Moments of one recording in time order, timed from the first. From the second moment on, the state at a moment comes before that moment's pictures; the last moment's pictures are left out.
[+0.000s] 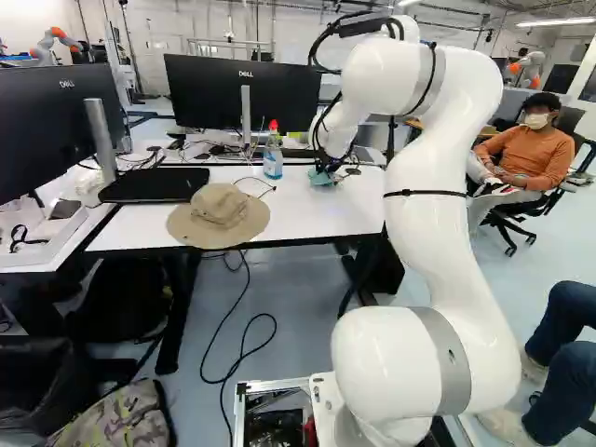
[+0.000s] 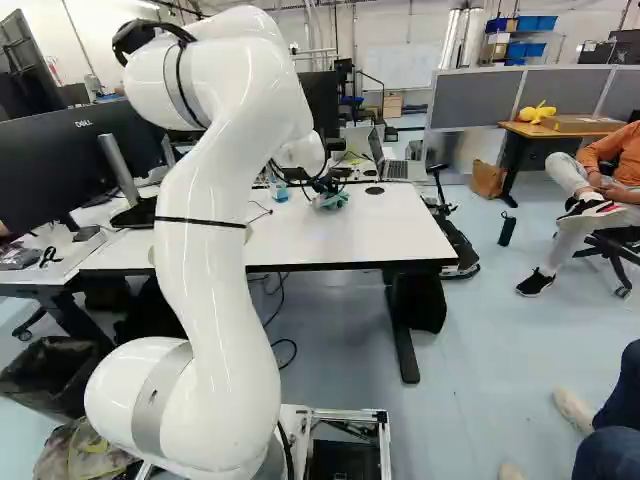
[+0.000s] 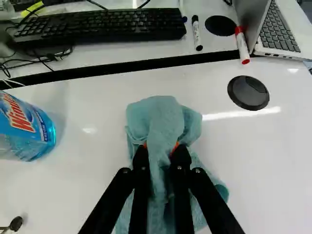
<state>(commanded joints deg) -5.8 -35.5 -80.0 -0.2 -2.8 0.0</state>
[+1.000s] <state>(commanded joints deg) -2.9 -20.3 -67.5 -0.2 -16.6 0.0</state>
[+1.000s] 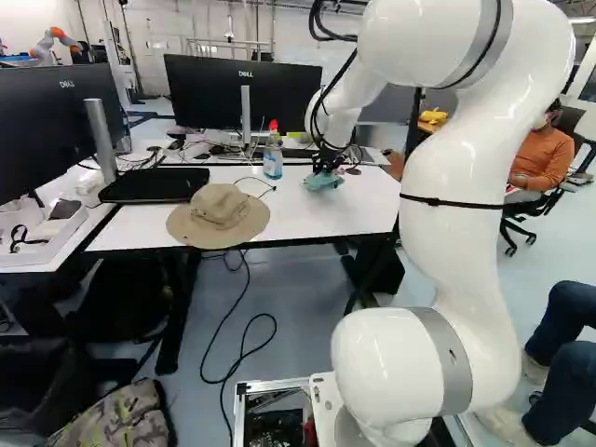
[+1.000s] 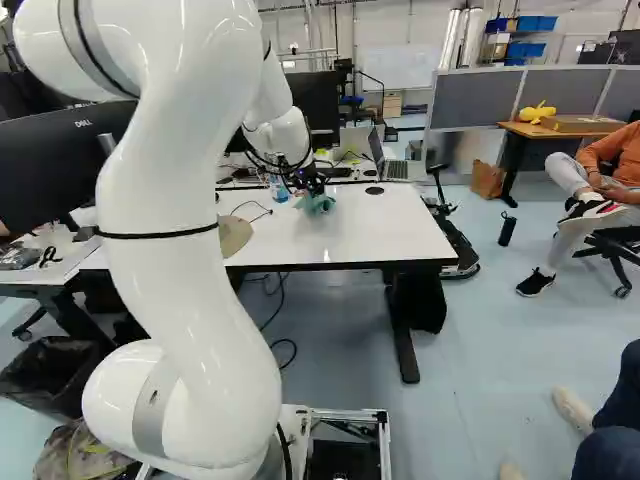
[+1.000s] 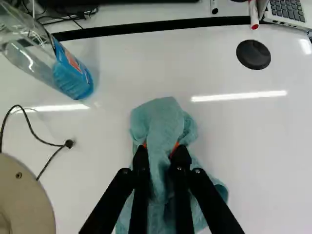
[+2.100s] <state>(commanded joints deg) -1.8 -14.0 -63.3 -0.2 -20.5 0.0</state>
